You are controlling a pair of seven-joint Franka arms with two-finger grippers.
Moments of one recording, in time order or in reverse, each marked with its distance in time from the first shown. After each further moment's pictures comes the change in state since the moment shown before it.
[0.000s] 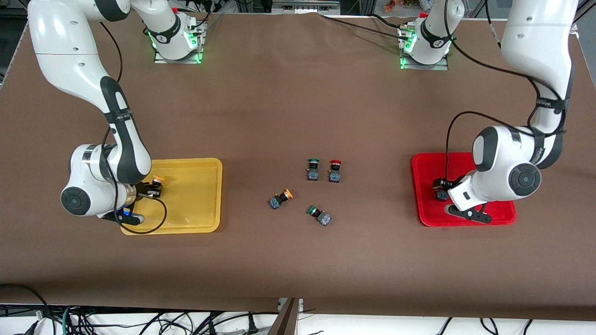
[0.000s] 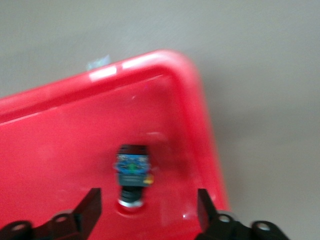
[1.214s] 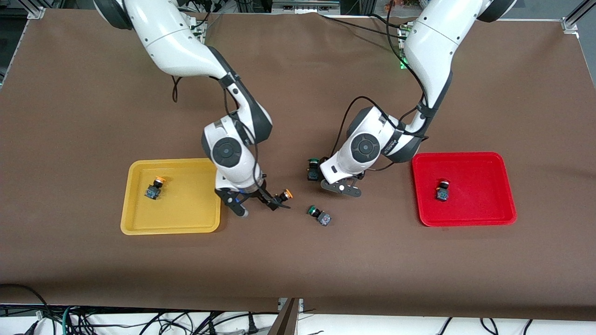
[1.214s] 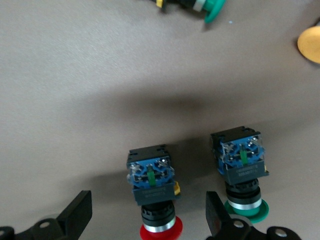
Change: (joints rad) left arm -0.367 0.192 -0.147 0.055 -0.010 0.204 -0.448; right arm 0.493 0.113 0.061 0.184 0.007 0.420 1.132
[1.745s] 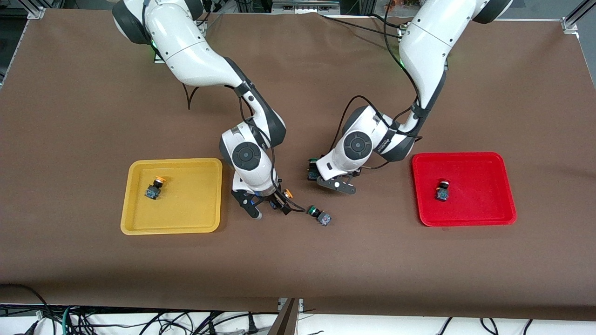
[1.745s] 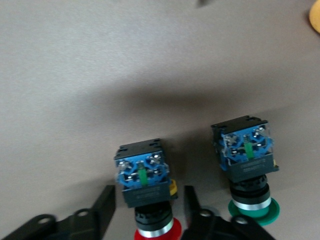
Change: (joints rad) left arm -0.022 0.019 0.003 -0.010 0.028 0.019 0.000; right arm 0.025 0.112 -0.012 0.124 -0.004 0.003 0.057
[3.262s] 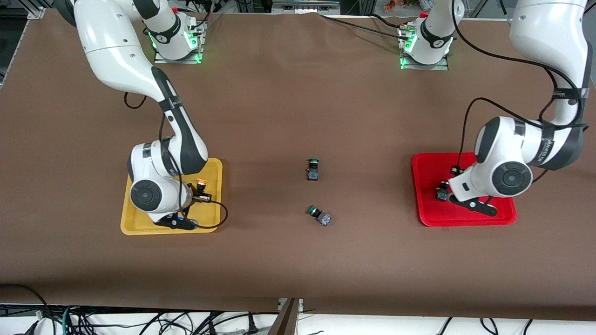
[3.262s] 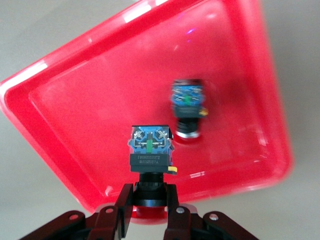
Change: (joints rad) left arm 0.524 -0.203 0.032 -0.037 0.338 -0.397 0.437; right arm -0.302 -0.179 -0.021 -0.229 -0.002 -0.325 -1.022
